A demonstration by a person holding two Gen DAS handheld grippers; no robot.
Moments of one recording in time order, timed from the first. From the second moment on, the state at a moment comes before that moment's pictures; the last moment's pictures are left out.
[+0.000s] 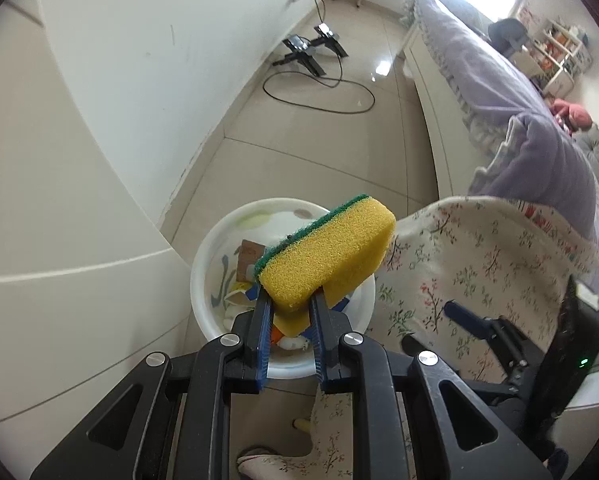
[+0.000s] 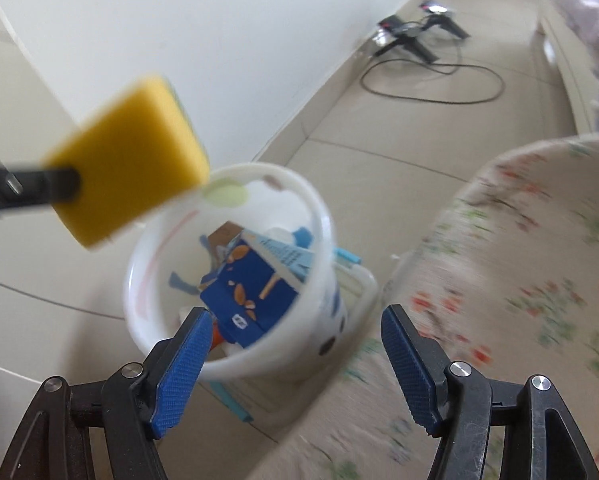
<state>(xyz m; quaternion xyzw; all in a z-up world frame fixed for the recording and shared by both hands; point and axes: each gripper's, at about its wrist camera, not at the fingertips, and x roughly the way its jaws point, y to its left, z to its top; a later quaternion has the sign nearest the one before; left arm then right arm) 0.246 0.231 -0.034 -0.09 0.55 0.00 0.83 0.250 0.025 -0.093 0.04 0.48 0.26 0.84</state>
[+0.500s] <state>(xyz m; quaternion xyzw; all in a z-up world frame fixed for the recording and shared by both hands) 0.262 0.225 -0.064 -0.04 0.58 0.03 0.81 0.216 -0.039 -0.066 0.09 0.47 0.25 0.84</state>
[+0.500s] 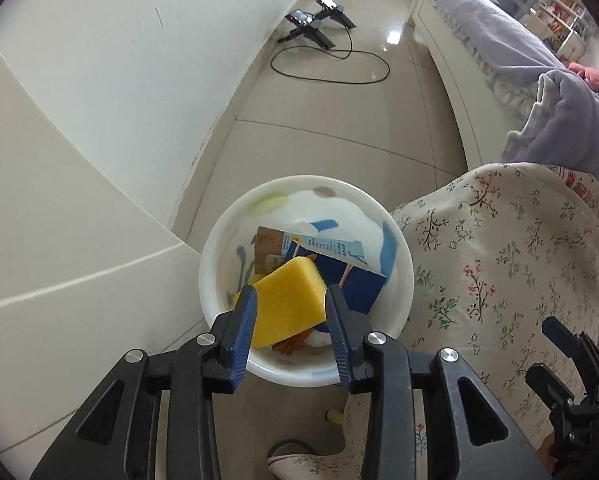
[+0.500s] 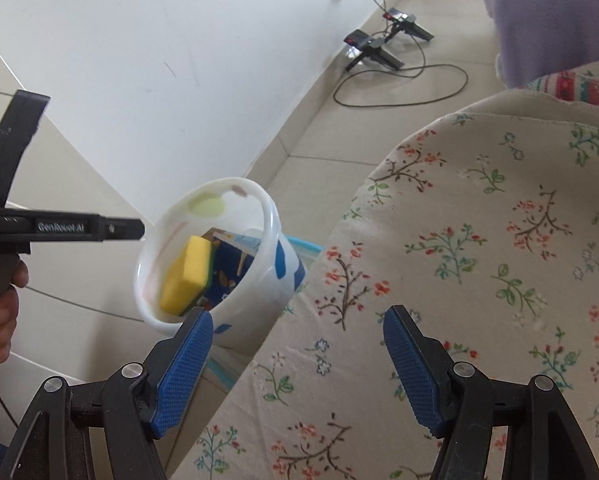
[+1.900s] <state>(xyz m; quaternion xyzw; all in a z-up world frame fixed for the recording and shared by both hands) -0.083 0.016 0.098 0.04 0.34 0.09 0.93 -0.087 -0.192 0.087 0.07 0.28 0.13 0.95</state>
